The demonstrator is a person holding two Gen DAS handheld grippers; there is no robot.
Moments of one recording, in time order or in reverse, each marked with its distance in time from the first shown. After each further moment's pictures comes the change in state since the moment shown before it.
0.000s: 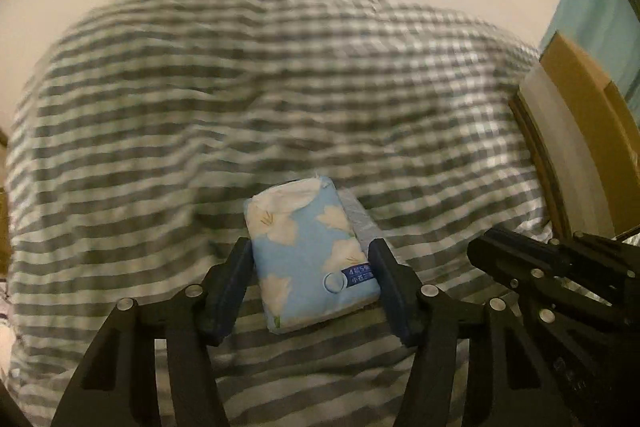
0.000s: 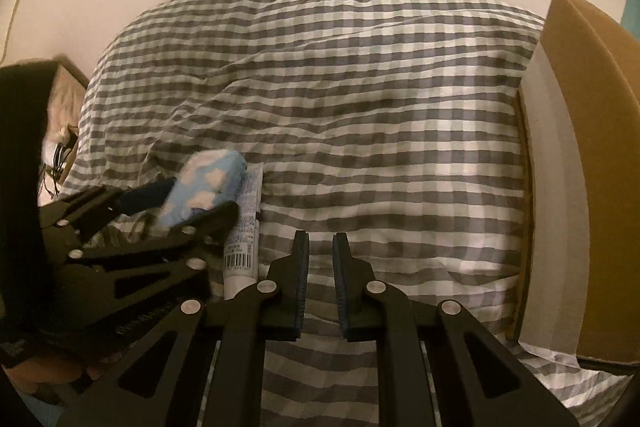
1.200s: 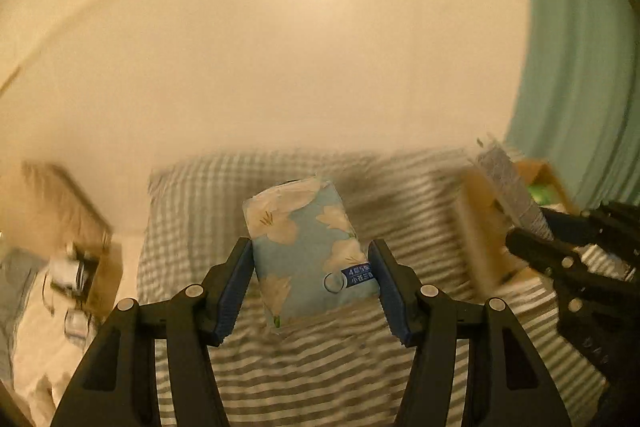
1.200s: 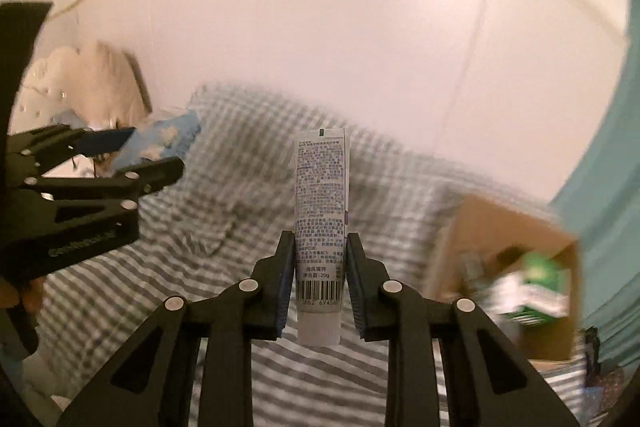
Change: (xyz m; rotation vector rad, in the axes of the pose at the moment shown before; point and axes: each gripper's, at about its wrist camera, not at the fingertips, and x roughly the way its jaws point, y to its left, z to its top) left arm -0.229 -0.040 0.012 0.041 -0.365 0.107; right arm -0.230 0.040 -0.008 -0.293 -0.345 -0.092
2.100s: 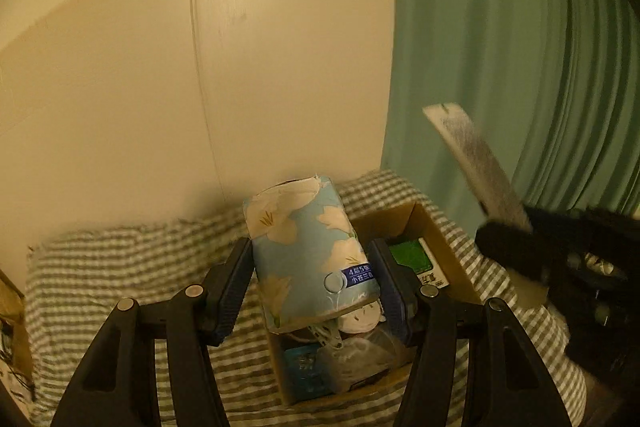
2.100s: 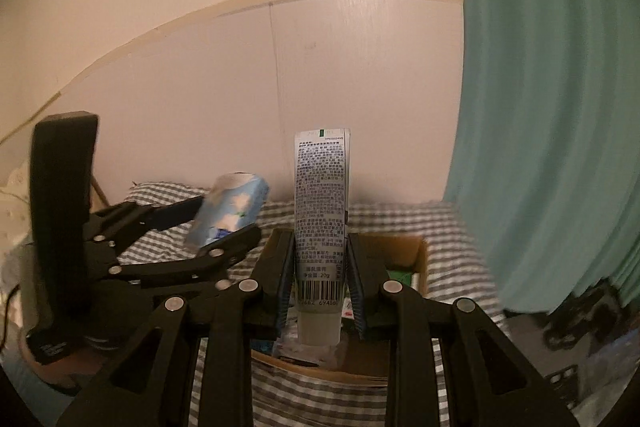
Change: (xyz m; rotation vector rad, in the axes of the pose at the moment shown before) left arm 0.090 -0.227 0.065 0.122 -0.027 -0.239; right arm -0.039 -0.217 -0.044 0.293 -0.113 -0.012
